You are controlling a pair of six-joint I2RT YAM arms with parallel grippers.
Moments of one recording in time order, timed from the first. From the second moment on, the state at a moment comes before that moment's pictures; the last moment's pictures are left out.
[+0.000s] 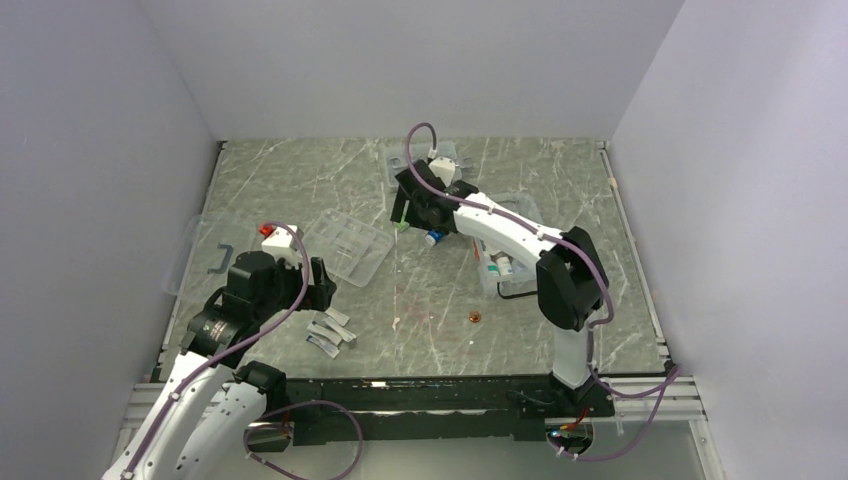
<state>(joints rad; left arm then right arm) -0.37 0.57 0.67 -0.68 0.01 -0.27 0.75 1.91 1.60 -0.58 0.32 0.84</state>
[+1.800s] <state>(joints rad) -0.37 0.59 0.67 -0.68 0.06 -0.27 0.70 2.25 1.84 -0.87 0.52 1.16</state>
